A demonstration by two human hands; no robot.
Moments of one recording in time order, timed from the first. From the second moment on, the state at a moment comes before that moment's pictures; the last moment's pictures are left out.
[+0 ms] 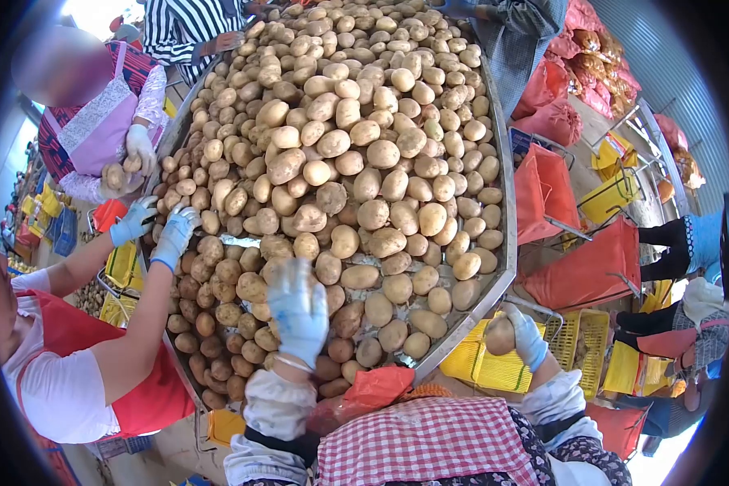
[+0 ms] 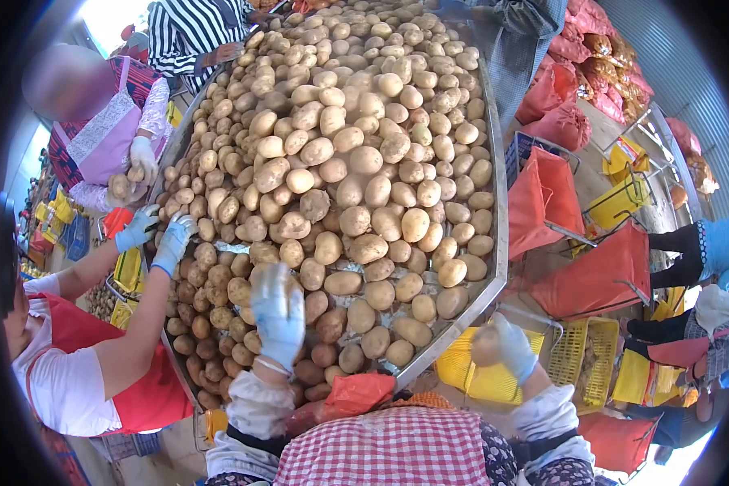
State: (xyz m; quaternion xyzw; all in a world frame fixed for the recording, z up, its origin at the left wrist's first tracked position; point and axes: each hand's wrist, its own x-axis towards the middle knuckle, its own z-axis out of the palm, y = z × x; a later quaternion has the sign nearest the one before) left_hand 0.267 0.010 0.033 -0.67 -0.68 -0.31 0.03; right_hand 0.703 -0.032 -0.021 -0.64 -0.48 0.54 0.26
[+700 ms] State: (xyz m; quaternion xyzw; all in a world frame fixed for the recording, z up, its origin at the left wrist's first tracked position) left_hand 0.288 0.052 0.031 -0.74 -0.61 -0.27 -0.02; right_hand 0.512 0.028 0.015 -0.37 -0.90 0.21 0.09
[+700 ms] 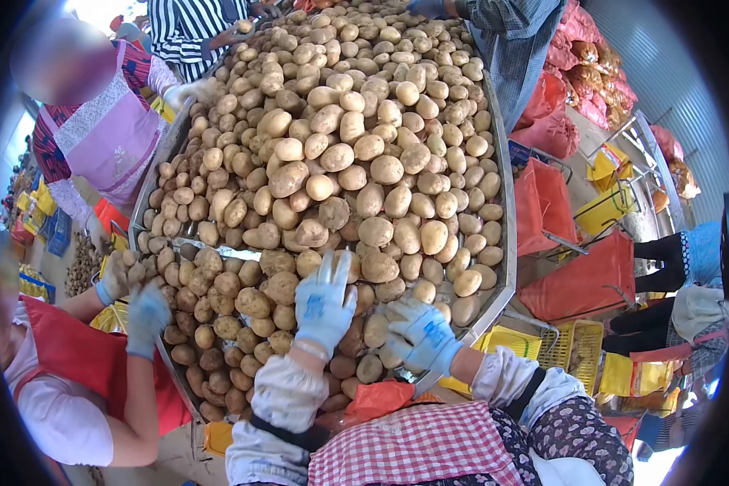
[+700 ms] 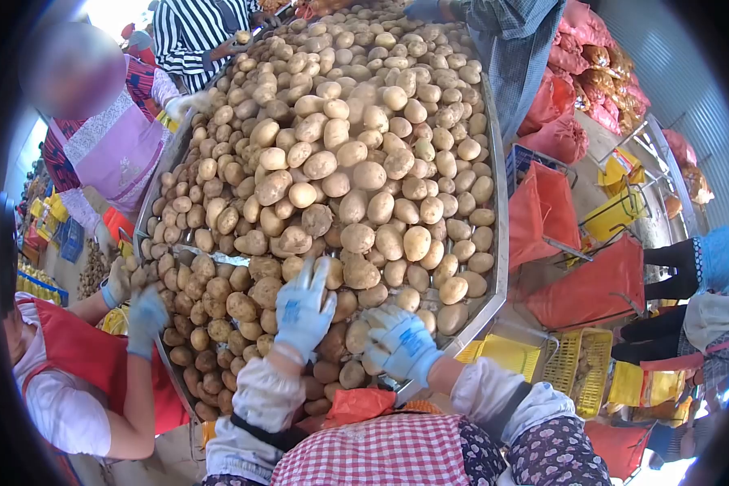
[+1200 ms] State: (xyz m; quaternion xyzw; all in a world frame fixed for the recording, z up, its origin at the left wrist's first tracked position) left_hand 0.280 0.073 0.016 -0.73 -0.60 -0.20 -0.25; right_hand 0.504 0.117 0.057 -0.38 -0.83 0.27 0.30
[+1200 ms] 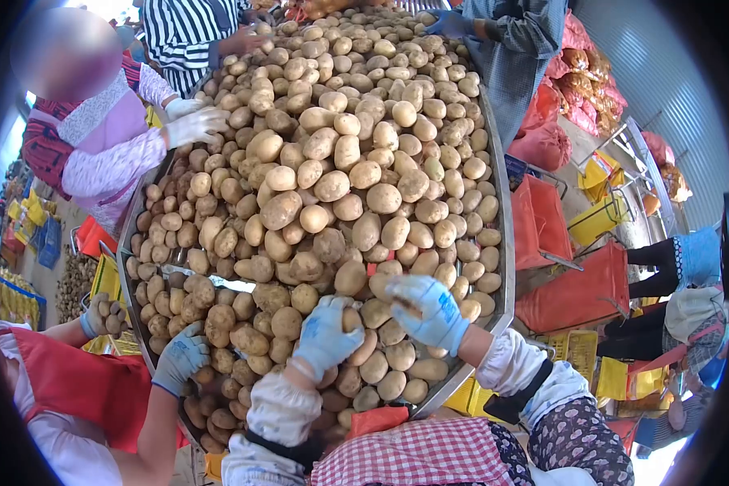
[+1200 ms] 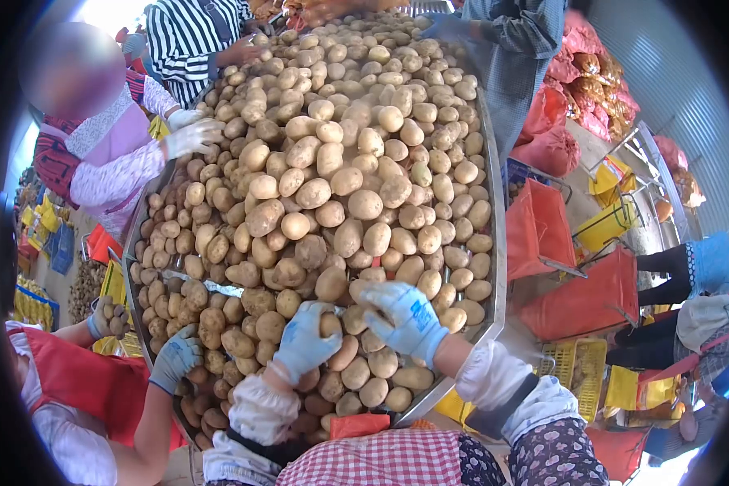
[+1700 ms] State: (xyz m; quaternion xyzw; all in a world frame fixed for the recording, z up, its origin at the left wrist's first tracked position) left_hand 0.256 0.040 0.043 0.08 -0.13 -0.59 -0.79; right_hand 0.456 0.200 0.069 -0.48 -0.69 0.43 0.32
